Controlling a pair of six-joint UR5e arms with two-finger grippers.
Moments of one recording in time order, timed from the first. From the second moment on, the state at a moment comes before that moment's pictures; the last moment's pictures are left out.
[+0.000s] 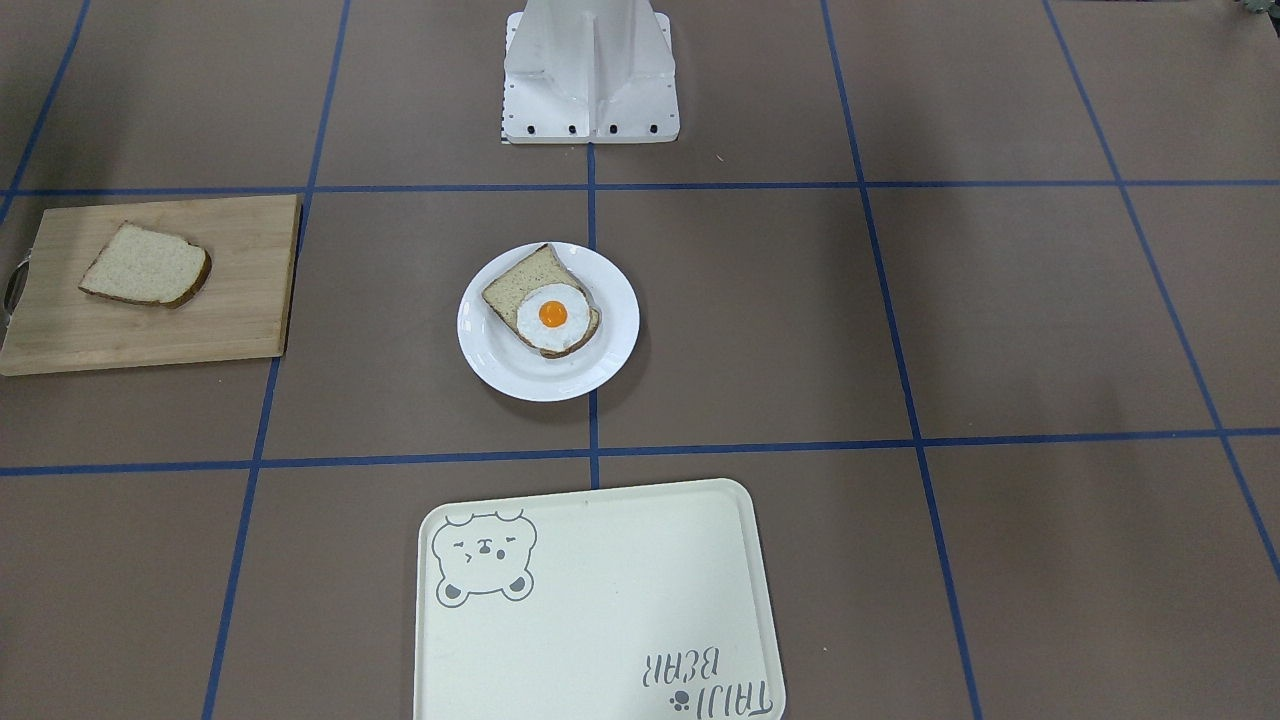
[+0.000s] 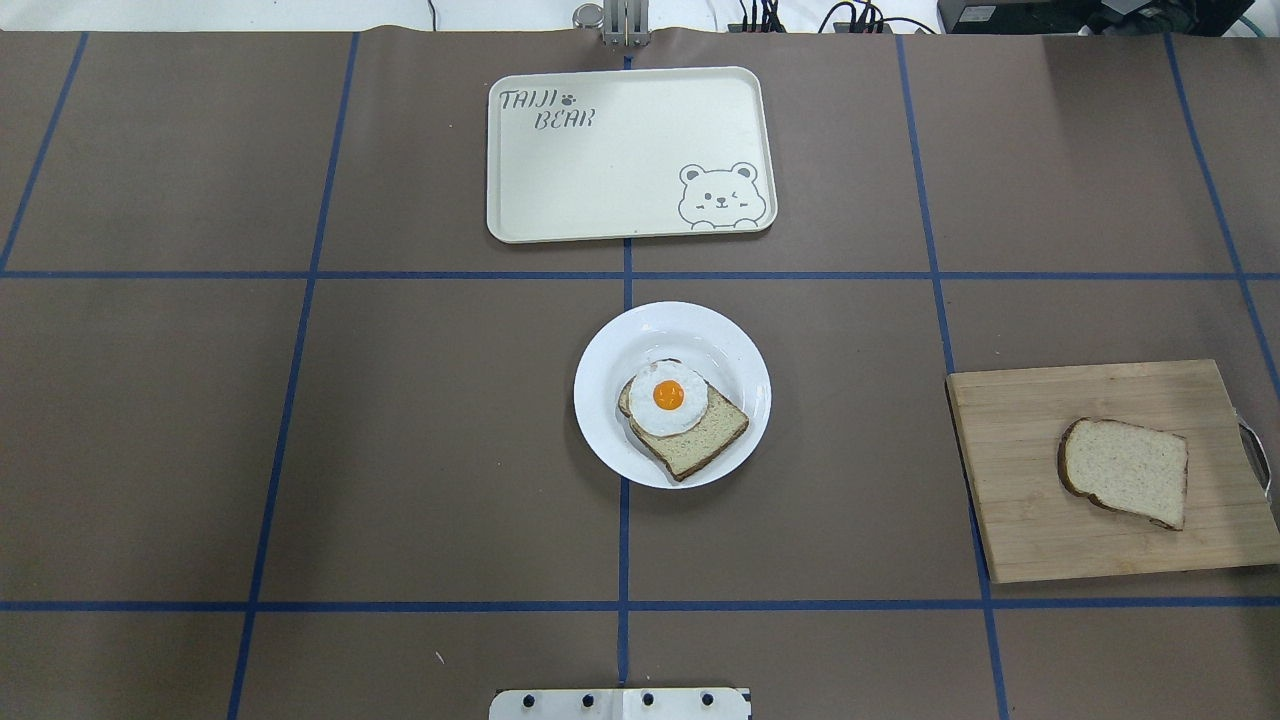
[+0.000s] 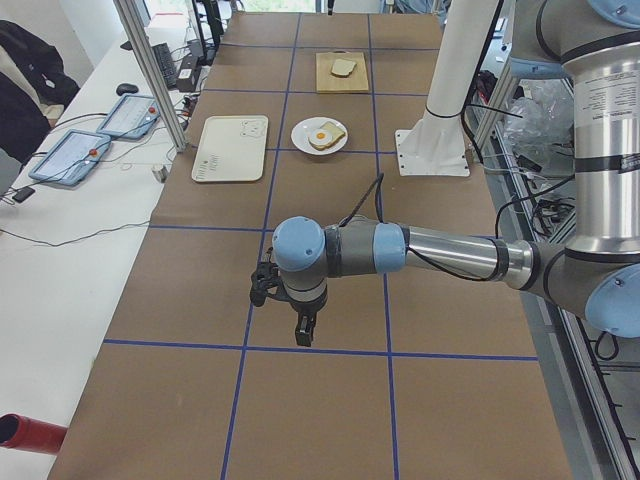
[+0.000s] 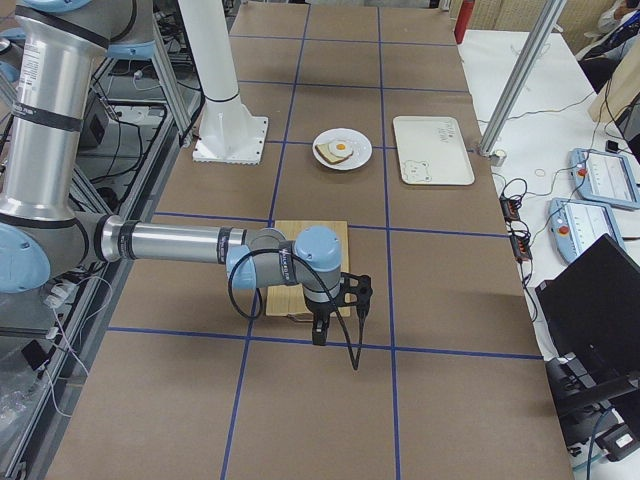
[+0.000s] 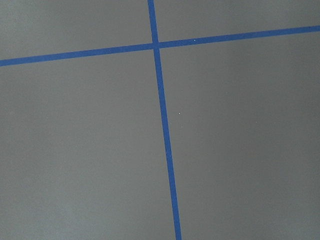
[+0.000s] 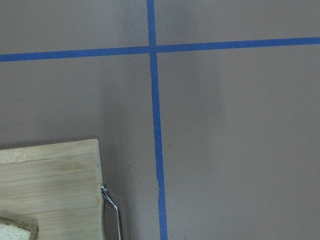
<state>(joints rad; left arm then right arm) -1.63 -1.43 -1.86 -1.32 -2.40 0.24 1.50 -1.83 1.79 -1.39 2.30 0.22</state>
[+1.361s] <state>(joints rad) -1.65 -1.58 -1.91 -1.60 -2.41 0.24 1.42 -1.79 1.78 -0.94 2.39 0.23</state>
